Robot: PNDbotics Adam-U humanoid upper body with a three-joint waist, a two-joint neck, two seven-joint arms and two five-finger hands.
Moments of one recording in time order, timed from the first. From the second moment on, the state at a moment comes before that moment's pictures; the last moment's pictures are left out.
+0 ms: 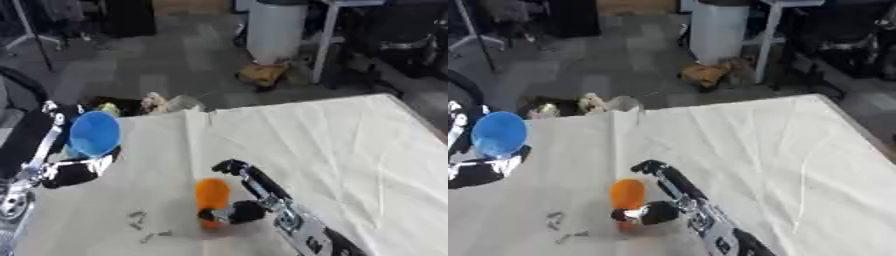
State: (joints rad) left arm -0.59 0.31 -0.15 -1.55 -0.61 0.05 -0.01; right arm -0.62 -0.21 0.34 -1.18 0.43 -0.15 -0.02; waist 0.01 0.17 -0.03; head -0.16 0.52
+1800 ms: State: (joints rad) left arm -0.39 0.31 -0.07 -1.48 -0.23 -0.09 0.00; right arm -0.54 -0.28 0.25 -1.39 0.25 -0.08 -0.11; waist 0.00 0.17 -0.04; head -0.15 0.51
